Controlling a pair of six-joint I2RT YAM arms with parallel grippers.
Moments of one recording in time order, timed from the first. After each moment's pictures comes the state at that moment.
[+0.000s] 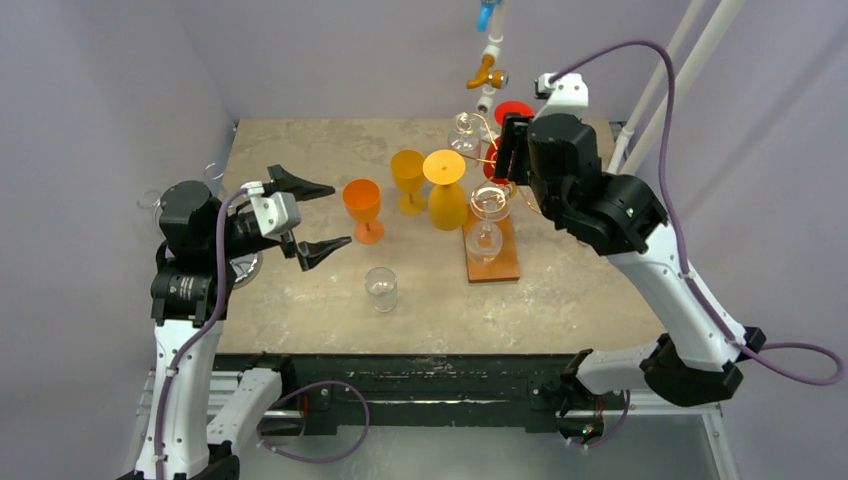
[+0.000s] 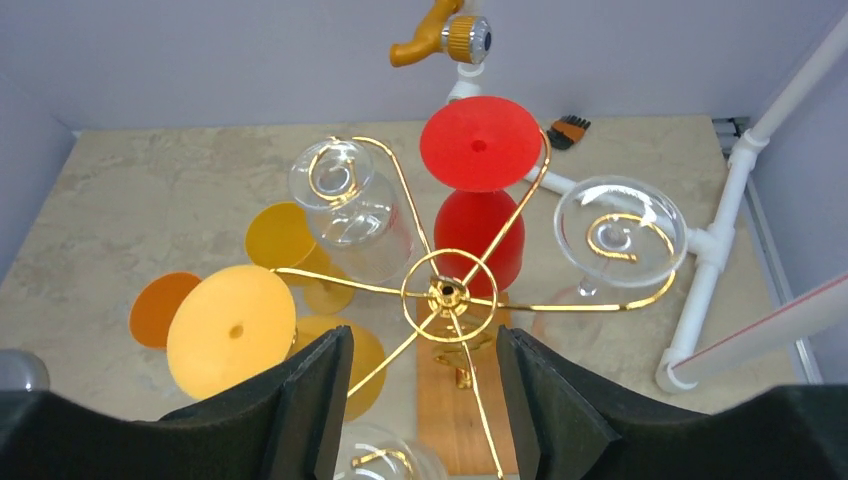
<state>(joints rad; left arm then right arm) -0.04 0.80 1.17 -0.49 1.10 0.42 0.81 1.28 1.82 -0.91 0.74 0.37</state>
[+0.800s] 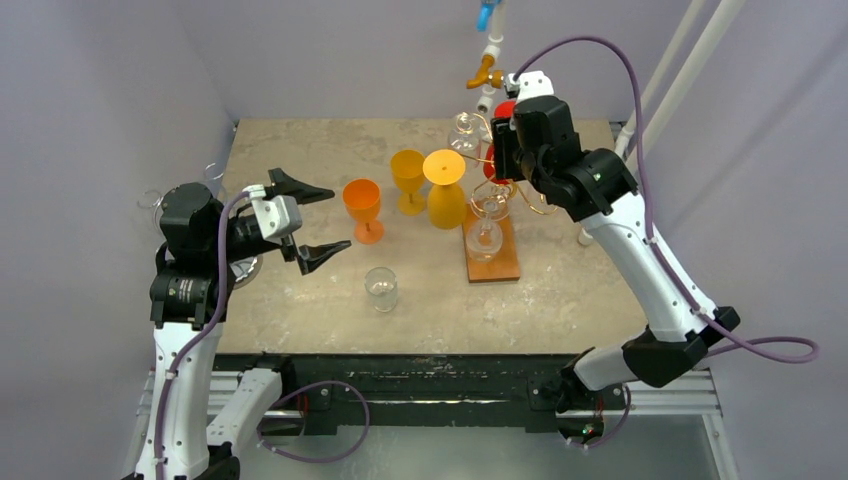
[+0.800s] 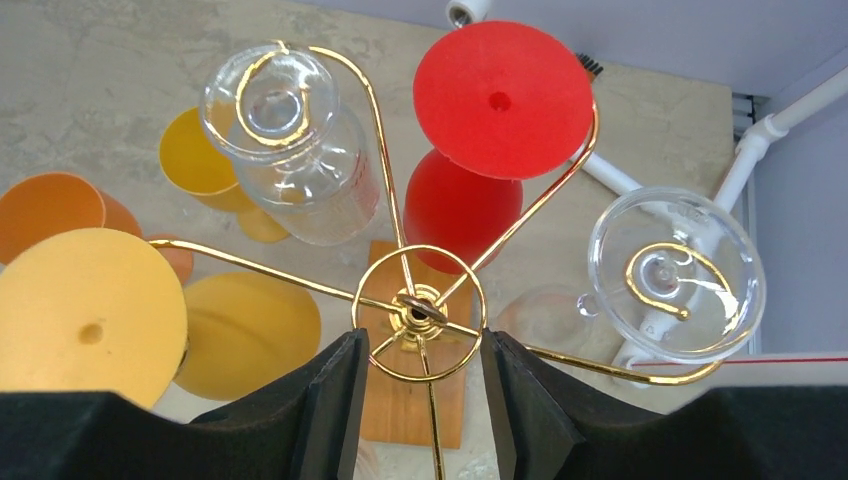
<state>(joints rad) -0.04 0.80 1.17 -0.54 1.09 0.46 0.62 1.44 1.87 -0.96 0.47 0.18</state>
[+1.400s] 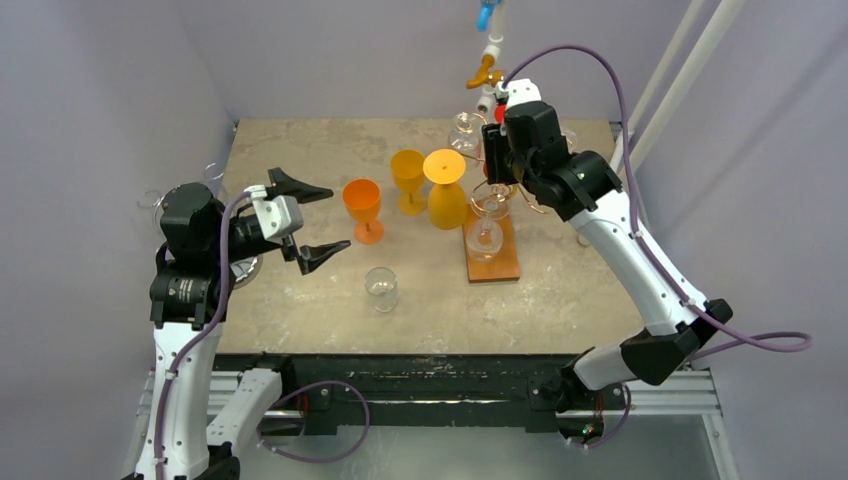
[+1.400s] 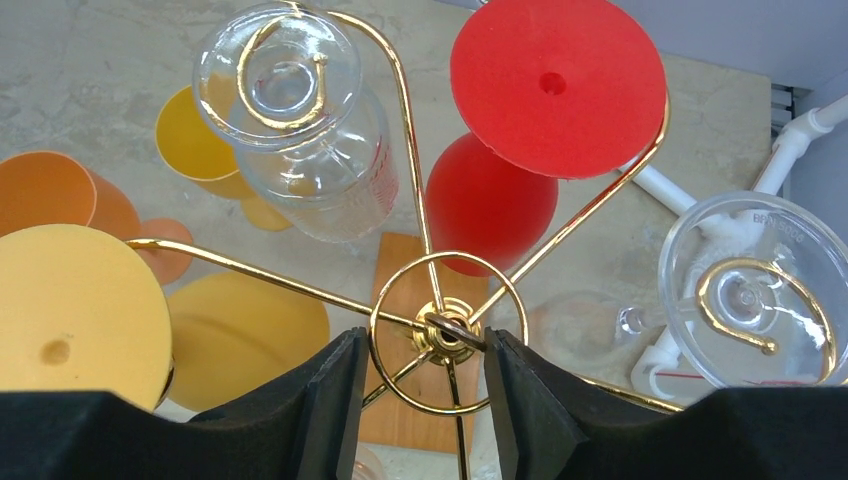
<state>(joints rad) -0.04 0.80 1.17 -0.55 1.07 0.47 0.59 1.45 1.75 -0.88 0.40 0.18</state>
